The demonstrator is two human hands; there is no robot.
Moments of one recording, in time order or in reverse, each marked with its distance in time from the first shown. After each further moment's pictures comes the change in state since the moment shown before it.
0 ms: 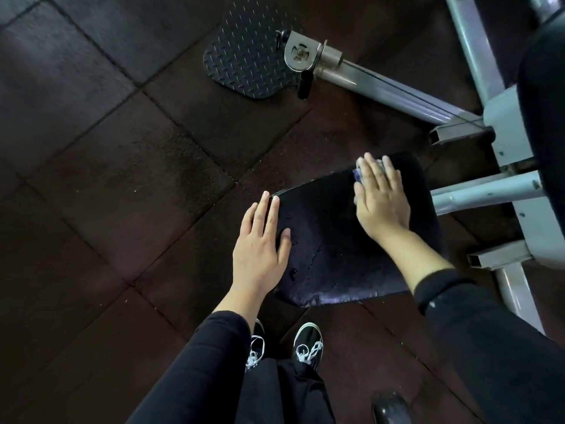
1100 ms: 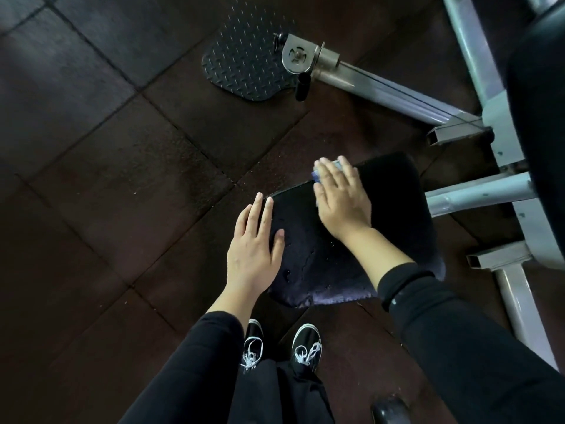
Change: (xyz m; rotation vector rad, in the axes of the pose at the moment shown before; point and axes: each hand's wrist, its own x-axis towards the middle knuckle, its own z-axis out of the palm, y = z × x) left_hand 0.001 0.002 -0.002 0.009 -0.021 -0.028; right_hand 0.007 -0.051 0.006 0.100 0.016 -0.135
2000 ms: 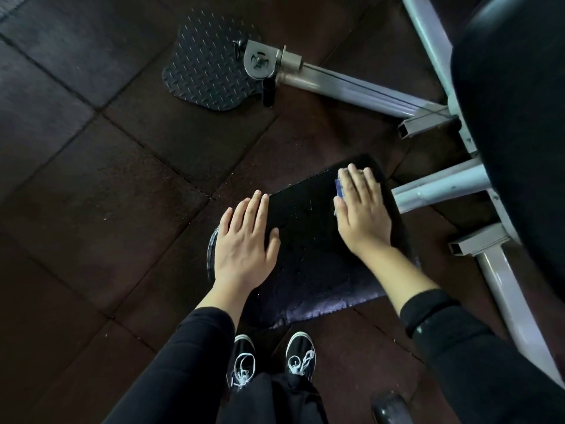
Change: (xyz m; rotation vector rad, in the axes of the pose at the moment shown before) left_hand 0.043 0.035 0.006 0.272 -0.046 0.182; right_hand -0.031 0.082 -0.008 -0.015 0.104 0.145
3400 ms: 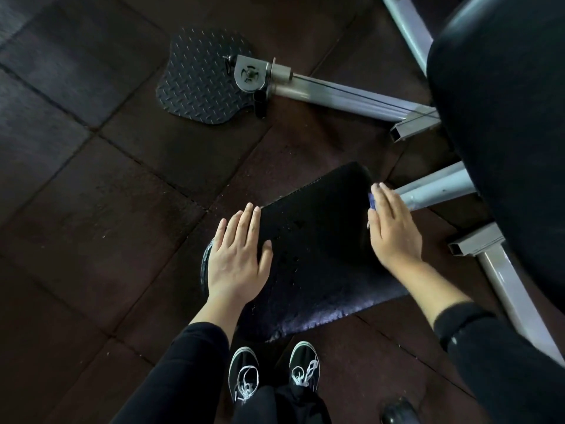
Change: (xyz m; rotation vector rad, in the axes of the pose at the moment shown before) left_hand 0.002 0.003 -0.003 0.005 -0.029 0.003; right_hand -0.022 0.062 -0.016 0.078 0.024 0.140
